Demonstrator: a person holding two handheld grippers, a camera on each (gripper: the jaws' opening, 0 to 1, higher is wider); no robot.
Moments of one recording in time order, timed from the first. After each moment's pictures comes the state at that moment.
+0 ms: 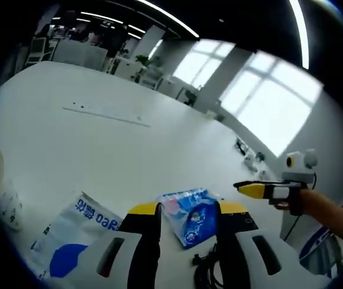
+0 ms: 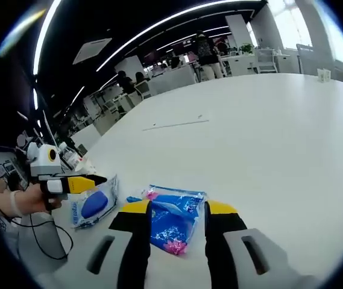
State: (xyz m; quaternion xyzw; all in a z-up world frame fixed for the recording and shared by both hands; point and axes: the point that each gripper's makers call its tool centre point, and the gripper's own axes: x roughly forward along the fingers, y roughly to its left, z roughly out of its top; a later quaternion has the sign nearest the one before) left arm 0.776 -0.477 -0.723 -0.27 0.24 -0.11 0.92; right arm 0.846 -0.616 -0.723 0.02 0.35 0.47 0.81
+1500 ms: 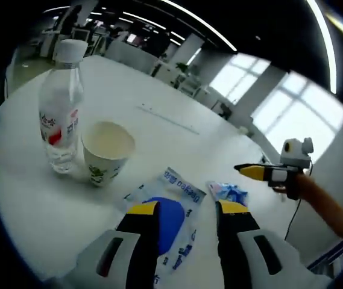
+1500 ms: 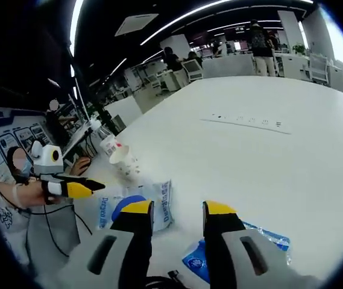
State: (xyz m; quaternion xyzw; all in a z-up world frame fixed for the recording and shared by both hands) left arm 0.653 -0.383 -0.722 -0.33 0.25 0.01 0.91; right arm 0.784 -0.483 -0.711 -0.04 0.36 0.60 0.71
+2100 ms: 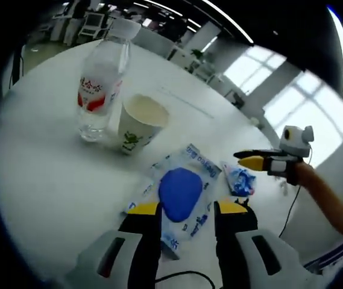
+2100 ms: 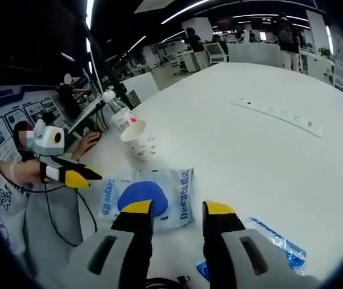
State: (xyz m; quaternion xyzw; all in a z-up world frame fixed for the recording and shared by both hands) left arm 0.604 -0.368 -0.743 -0.35 0.32 0.04 0.88; right arm 0.753 -0.456 -0.735 -0.11 0.38 0.65 0.65
